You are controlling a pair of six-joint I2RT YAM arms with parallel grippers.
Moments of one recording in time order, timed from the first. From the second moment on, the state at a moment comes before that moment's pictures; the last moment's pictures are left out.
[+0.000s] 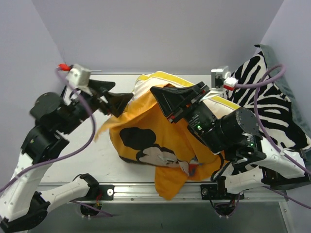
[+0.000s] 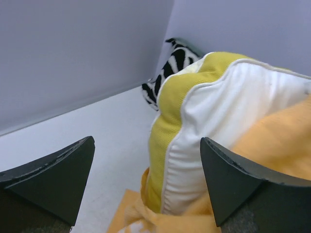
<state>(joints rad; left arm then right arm) -0.69 0.98 1.55 -0.49 0.01 -0.27 1.47 1.19 1.70 -0.06 0.67 0.20</state>
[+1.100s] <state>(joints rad) -0.76 1.01 1.45 -0.43 0.31 -0.17 1.43 1.25 1.70 -0.14 0.69 0.19</state>
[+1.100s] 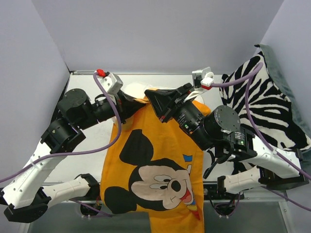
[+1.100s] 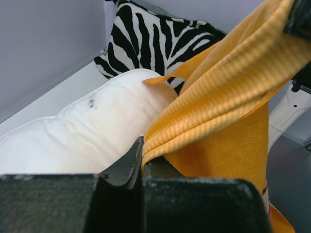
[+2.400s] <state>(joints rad) -0.75 1.05 1.64 -0.41 0.38 -0.22 0.68 1.13 1.10 -0.41 0.30 0.01</state>
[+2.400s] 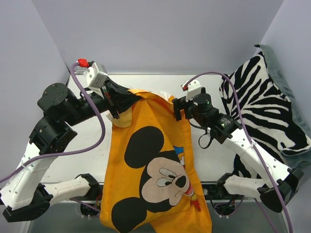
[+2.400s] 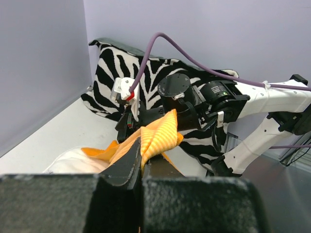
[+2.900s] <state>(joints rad) -0.74 1.04 1.68 -0.47 0.34 -0.18 0.60 1.20 1.20 -0.49 0.00 -0.10</state>
